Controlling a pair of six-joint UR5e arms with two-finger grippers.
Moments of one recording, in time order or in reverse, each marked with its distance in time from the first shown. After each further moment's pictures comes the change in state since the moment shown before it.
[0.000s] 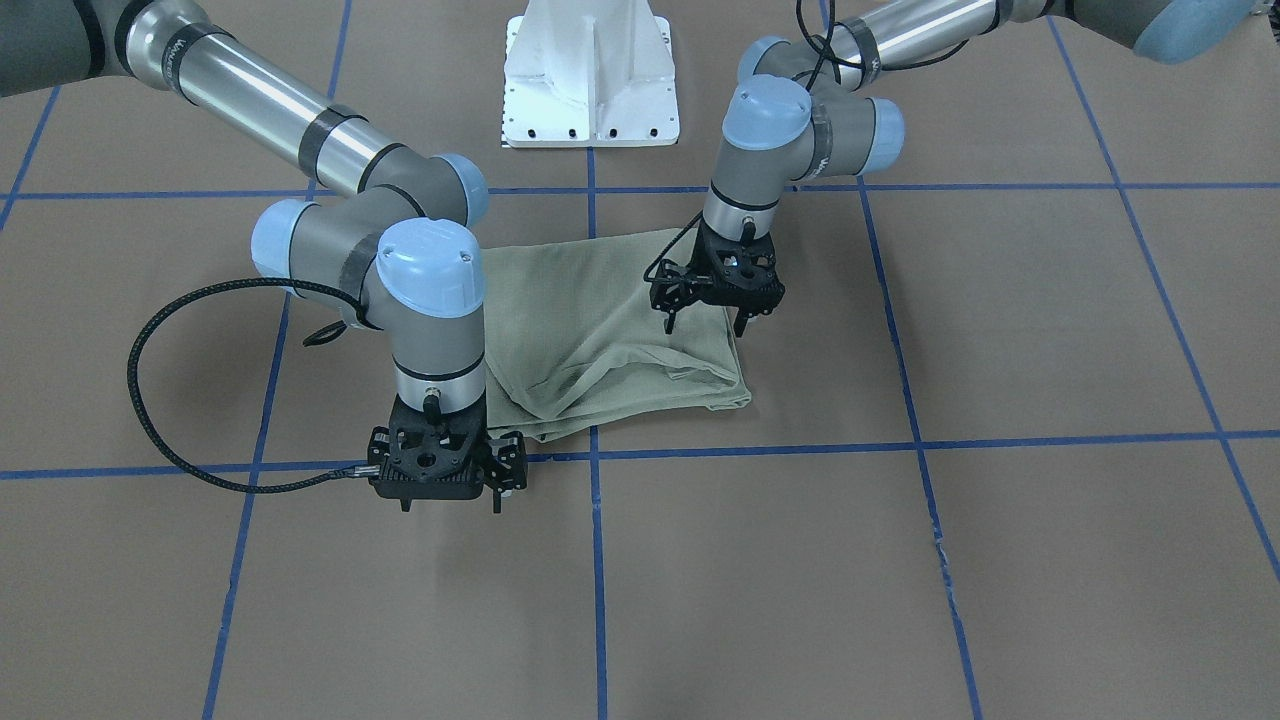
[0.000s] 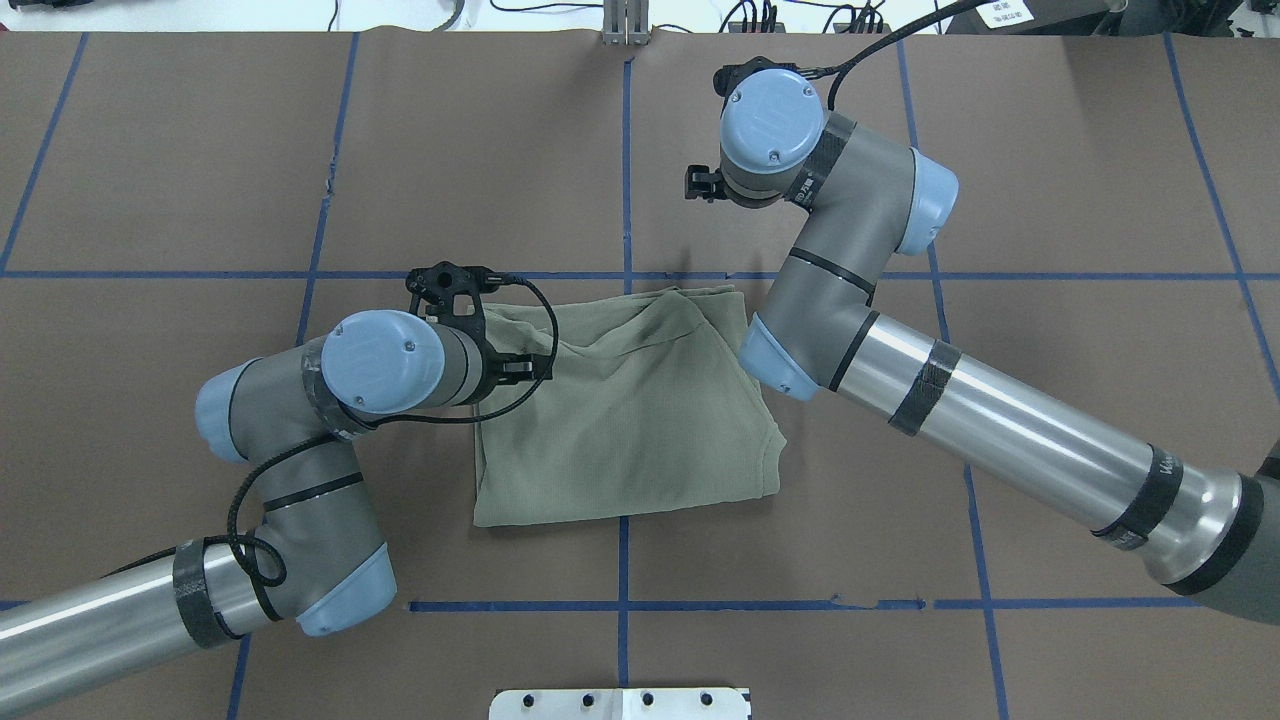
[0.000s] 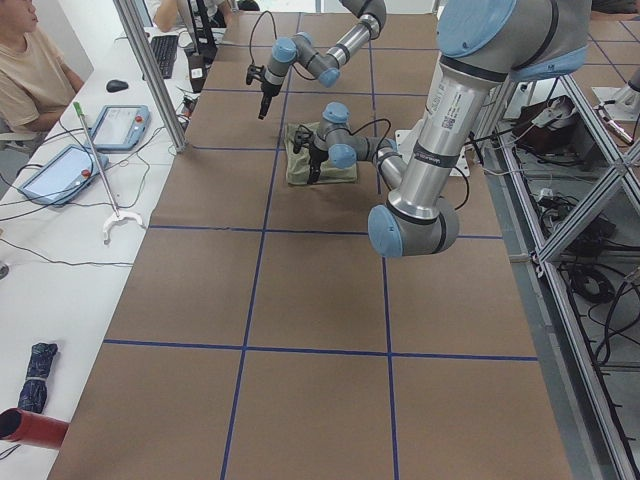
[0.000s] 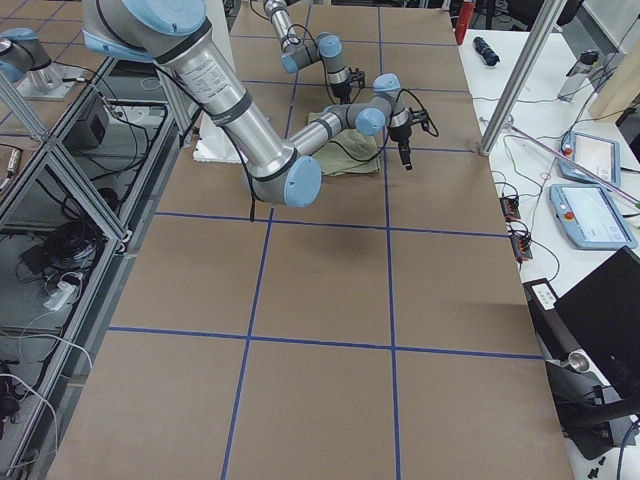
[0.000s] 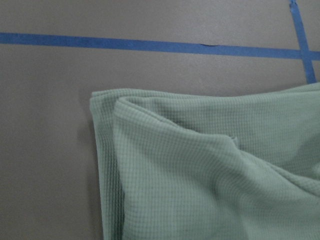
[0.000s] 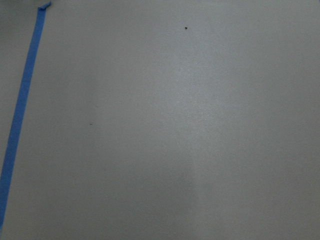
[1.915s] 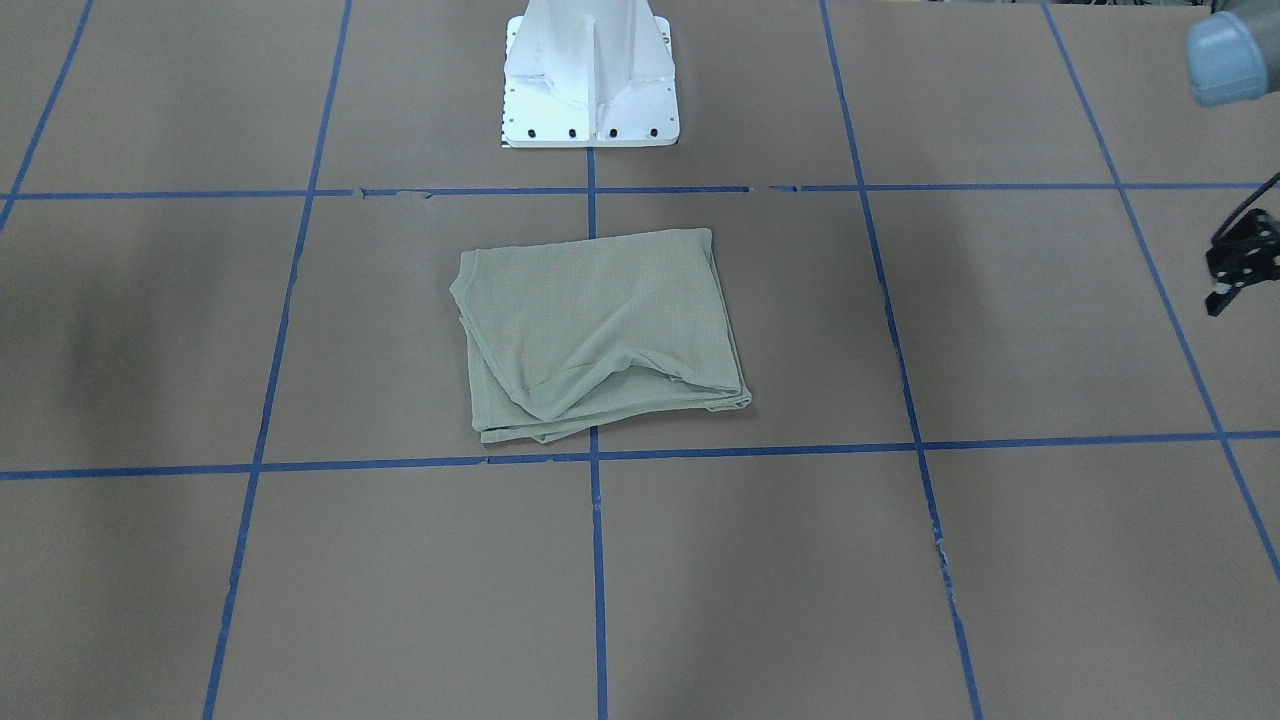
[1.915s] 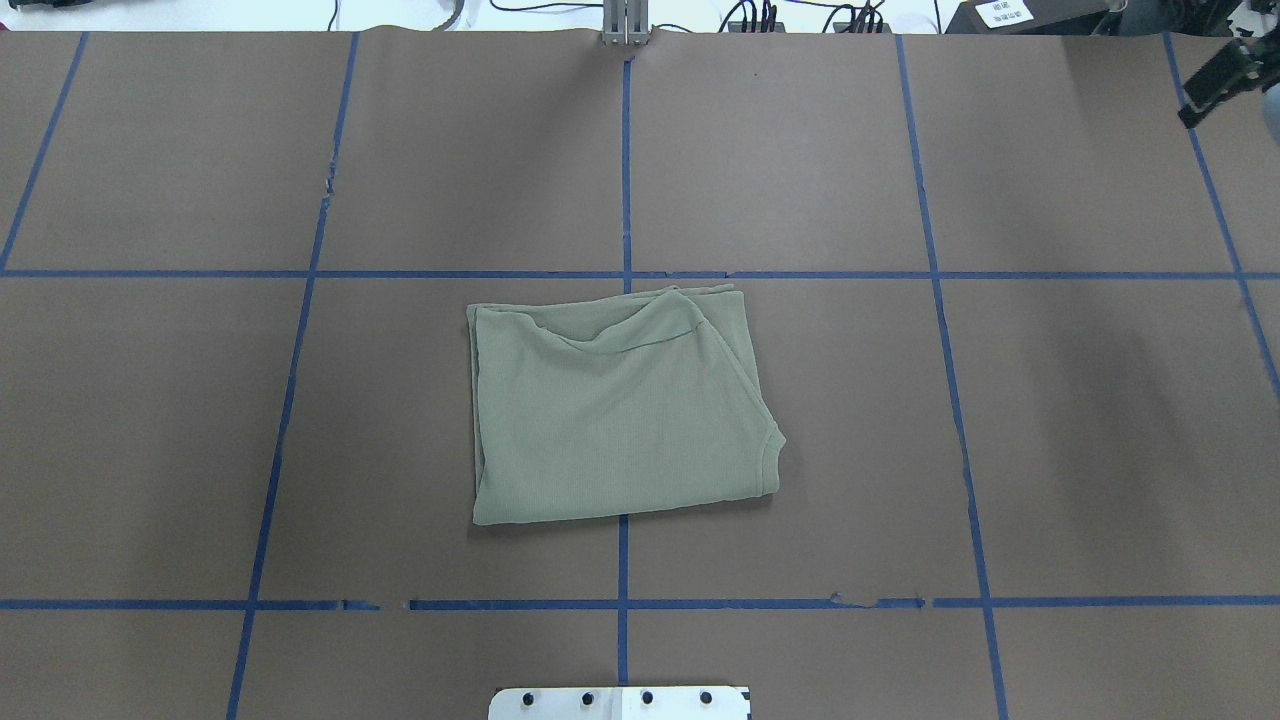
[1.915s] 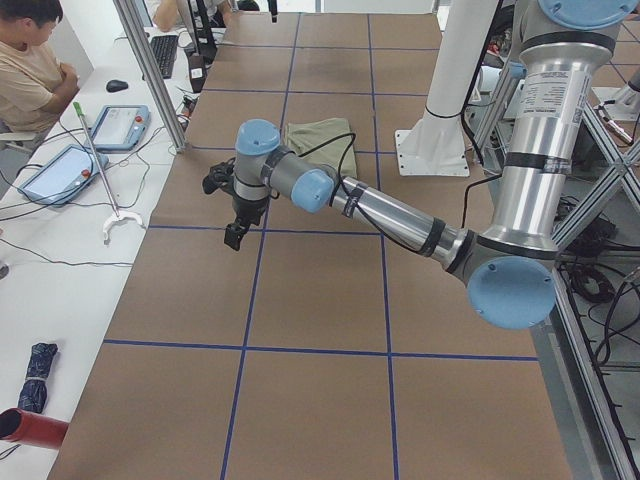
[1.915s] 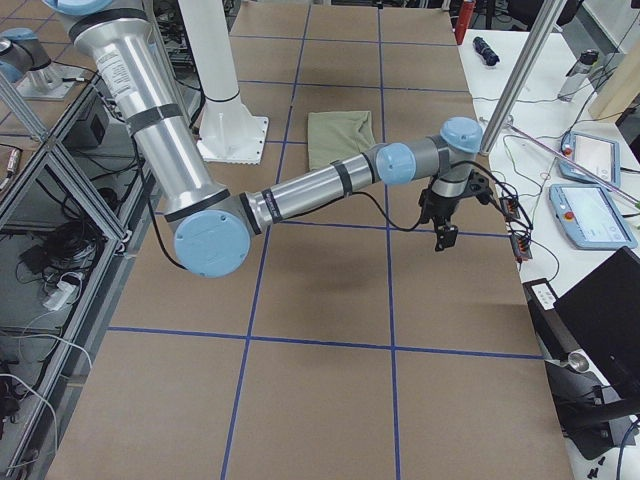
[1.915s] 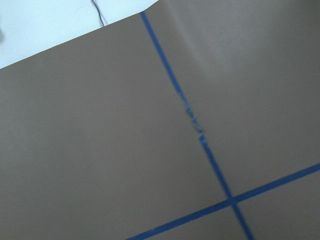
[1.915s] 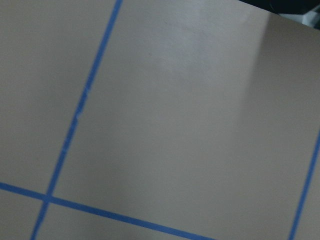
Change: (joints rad) left arm -0.904 0.434 -0.253 0.279 -0.625 1.196; right arm 0.704 -0.461 0.277 -0.405 0.641 -1.098
